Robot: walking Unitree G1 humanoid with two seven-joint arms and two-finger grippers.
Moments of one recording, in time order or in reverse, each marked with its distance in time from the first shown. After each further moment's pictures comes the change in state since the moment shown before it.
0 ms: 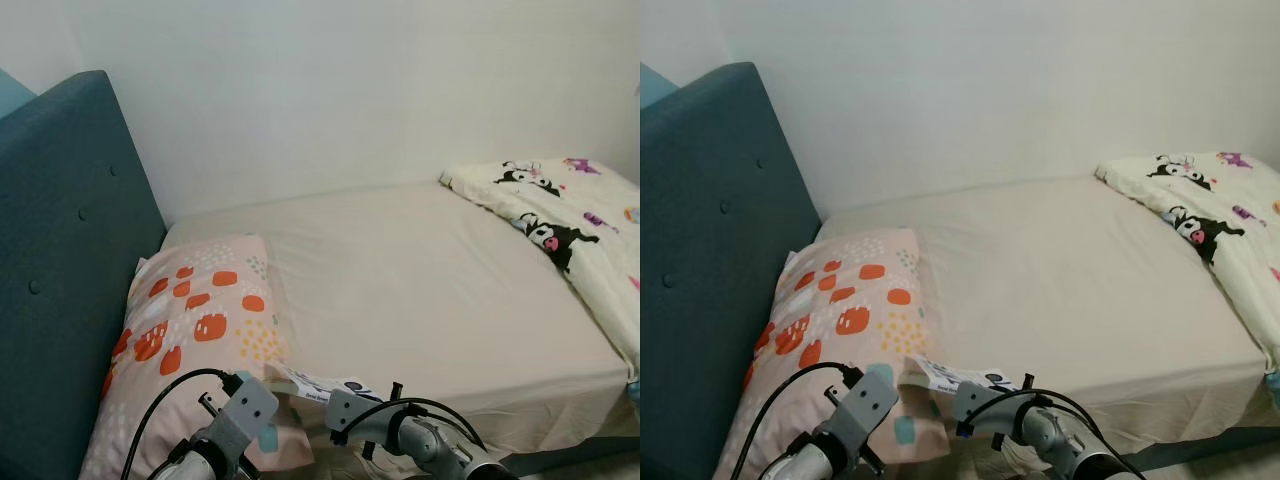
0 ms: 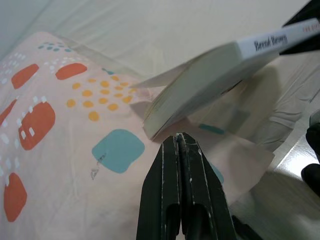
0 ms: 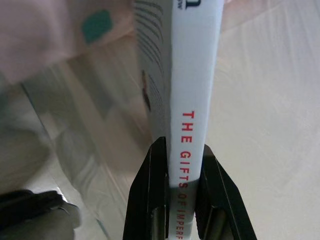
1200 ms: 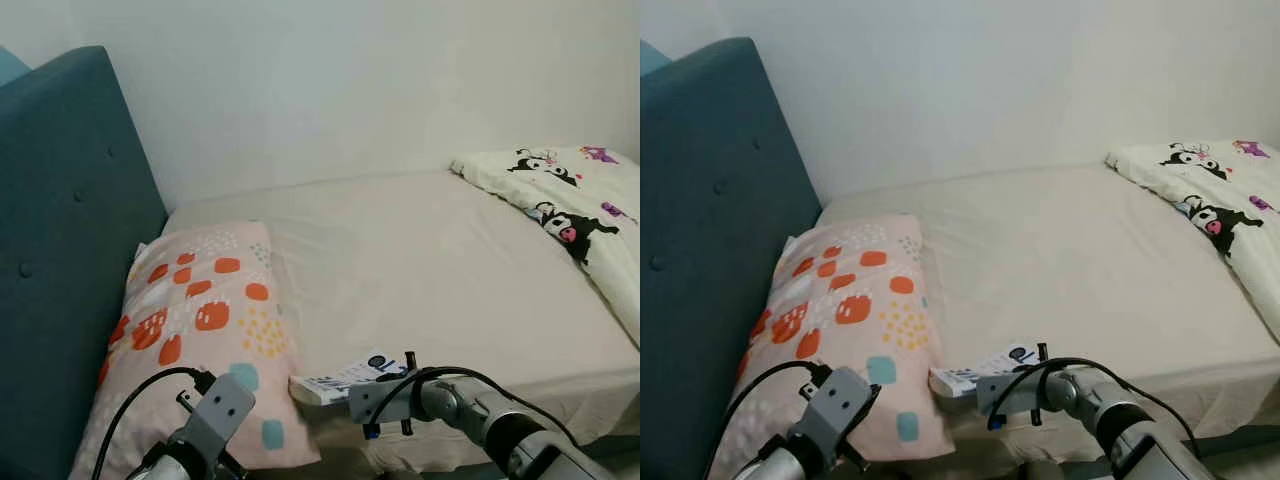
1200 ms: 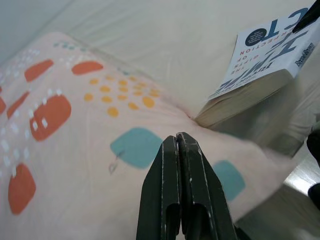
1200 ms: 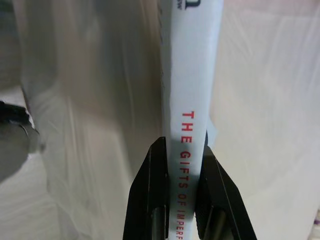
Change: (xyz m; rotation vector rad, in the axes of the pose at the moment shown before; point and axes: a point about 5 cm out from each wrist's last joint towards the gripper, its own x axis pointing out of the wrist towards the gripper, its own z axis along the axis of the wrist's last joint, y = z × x) left arm -0.023 0.020 0.013 -0.037 -0.083 0.049; right arm -0.012 -0.054 -0.015 -0.377 0.123 0.146
